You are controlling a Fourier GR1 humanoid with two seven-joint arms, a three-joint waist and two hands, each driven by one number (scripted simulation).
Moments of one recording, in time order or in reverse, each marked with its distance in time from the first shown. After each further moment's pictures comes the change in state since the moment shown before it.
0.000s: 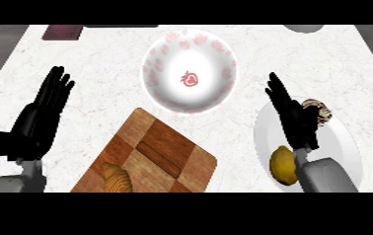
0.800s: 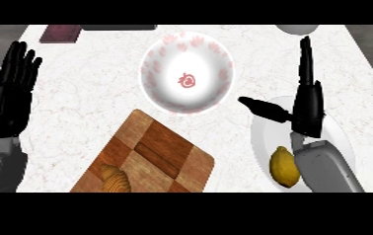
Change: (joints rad) left arm -0.132 0.051 0.125 0.070 -0.023 0.054 -0.004; right arm -0.119 0.001 0.008 -0.095 0.508 -0.460 -0.075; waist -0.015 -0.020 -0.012
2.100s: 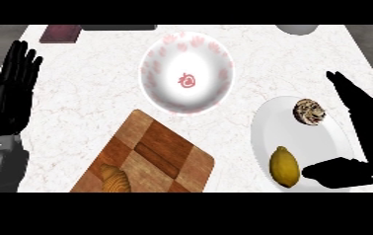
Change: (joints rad) left arm -0.018 -0.012 0.021 0.036 -0.007 -0.022 -0.013; right arm 0.105 -0.363 -0.005 -0.655 0.091 0.903 1.085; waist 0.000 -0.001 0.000
